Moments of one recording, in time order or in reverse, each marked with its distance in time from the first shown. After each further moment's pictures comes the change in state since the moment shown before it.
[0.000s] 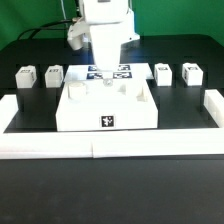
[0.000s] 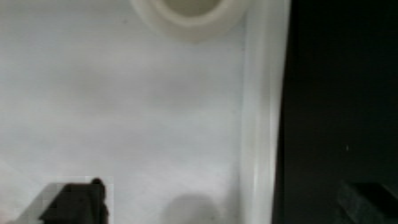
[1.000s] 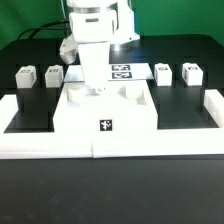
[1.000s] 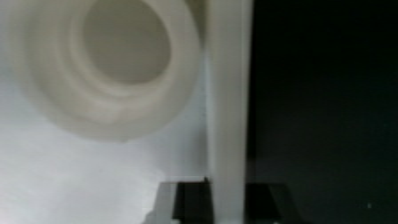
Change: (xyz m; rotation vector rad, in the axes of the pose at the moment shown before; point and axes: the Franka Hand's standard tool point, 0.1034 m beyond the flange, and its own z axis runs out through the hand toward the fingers) arm -0.006 0.001 0.014 0.013 0.008 0.023
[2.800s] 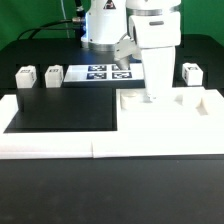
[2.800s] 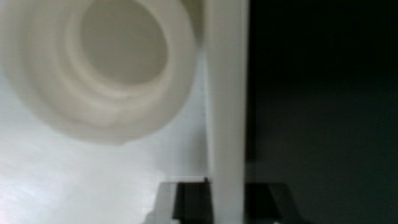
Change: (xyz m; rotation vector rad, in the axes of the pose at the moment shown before) arm 0.100 0.047 0.001 -0.005 0.020 0.034
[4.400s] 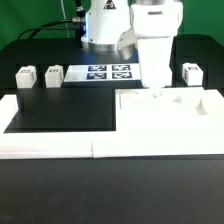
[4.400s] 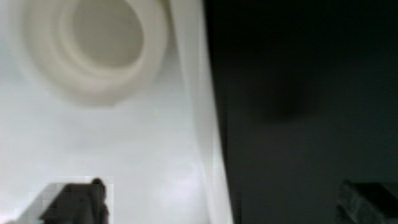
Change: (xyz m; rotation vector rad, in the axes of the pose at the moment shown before) arm 0.014 -0.003 -0.026 -0.001 -0.018 0.178
